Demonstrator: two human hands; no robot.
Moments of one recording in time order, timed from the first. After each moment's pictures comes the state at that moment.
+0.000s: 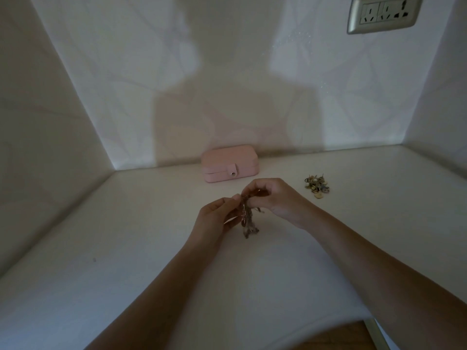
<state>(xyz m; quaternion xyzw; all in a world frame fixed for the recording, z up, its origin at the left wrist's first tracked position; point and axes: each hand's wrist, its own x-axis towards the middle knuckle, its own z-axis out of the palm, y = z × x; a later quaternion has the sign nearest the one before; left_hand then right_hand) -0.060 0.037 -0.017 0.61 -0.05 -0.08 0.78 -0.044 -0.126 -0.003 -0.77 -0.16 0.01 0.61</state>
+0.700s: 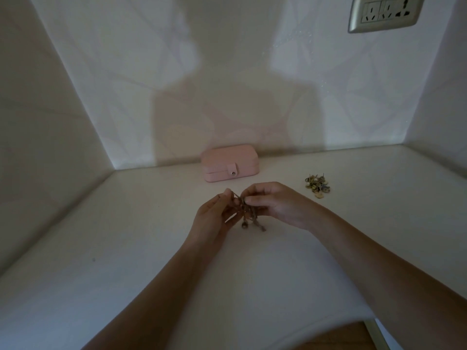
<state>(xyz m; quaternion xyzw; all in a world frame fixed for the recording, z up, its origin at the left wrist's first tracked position) -0.057 0.038 -0.019 0.56 -0.07 -0.09 0.82 -0.041 -0.128 -0.007 -0.69 -0.17 0.14 0.69</state>
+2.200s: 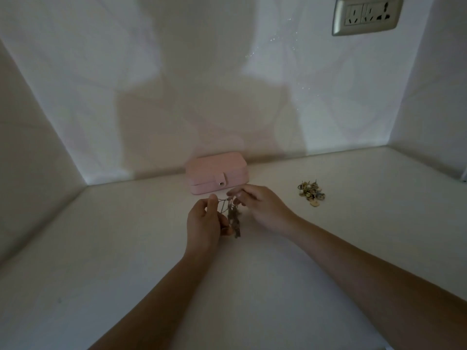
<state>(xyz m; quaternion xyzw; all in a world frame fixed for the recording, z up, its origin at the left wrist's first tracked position) -0.016 0.027 -0.028 0.72 0.00 0.06 0.70 -0.012 -0.113 -0.016 -0.86 -0.12 -0.12 0.48</state>
